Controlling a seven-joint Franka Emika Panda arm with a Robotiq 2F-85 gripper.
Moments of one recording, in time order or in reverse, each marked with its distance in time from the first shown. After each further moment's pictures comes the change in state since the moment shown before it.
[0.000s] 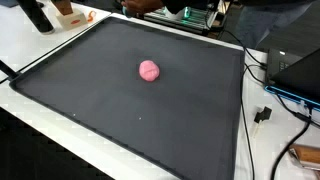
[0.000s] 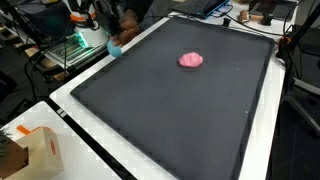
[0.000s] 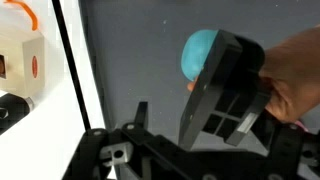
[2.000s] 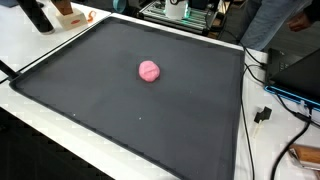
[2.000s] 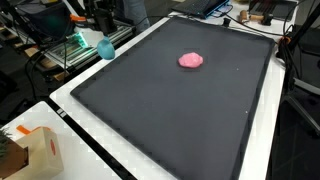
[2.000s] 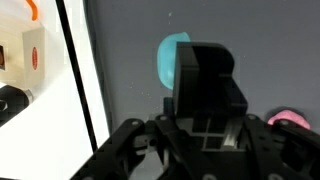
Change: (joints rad) arm 0.002 0.013 -0.038 0.006 0.002 0.039 -0.052
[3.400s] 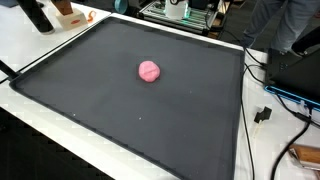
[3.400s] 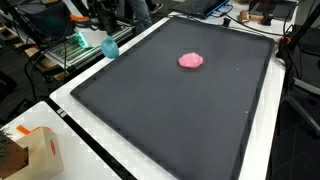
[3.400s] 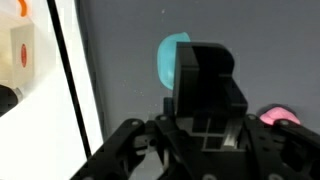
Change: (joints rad) arm 0.022 0.008 -0.011 0.007 0.047 0.000 -0.034
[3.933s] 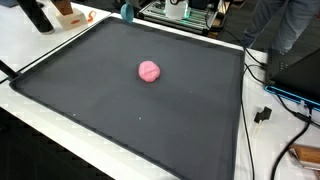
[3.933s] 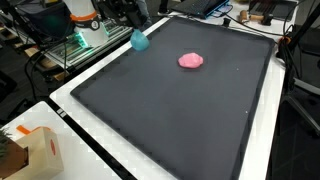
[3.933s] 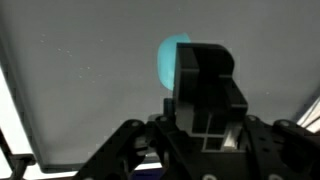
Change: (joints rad) arm 0.221 0.118 -0.185 0.107 0.412 0.027 -0.373
